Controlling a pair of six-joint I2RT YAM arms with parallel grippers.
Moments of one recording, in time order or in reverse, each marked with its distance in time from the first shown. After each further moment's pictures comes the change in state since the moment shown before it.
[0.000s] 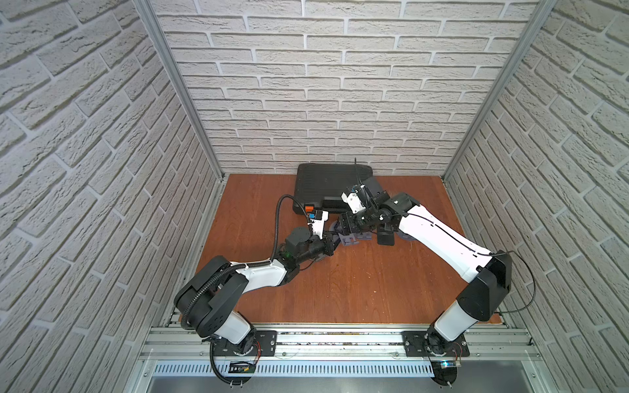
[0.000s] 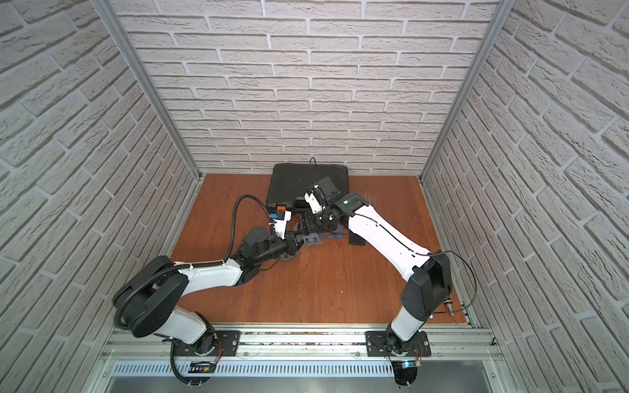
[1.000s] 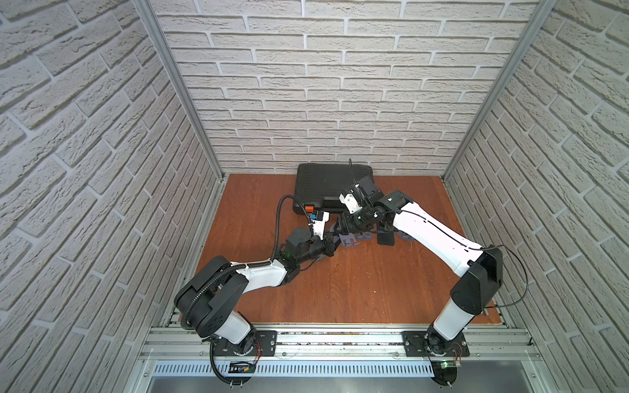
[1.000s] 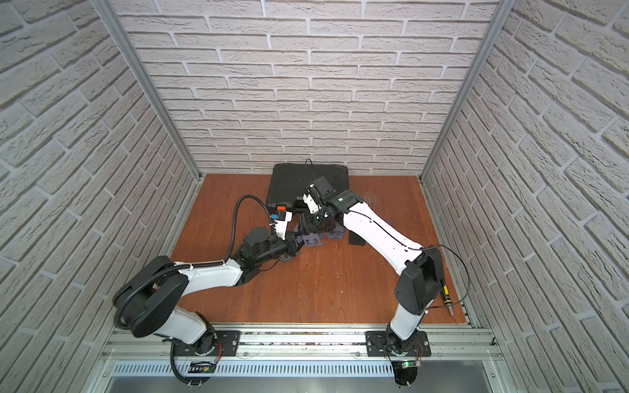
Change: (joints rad) left arm 0.002 0.000 0.000 -0.012 -0.010 0.015; right arm -0.001 0.054 0.046 -0.038 0.017 -0.003
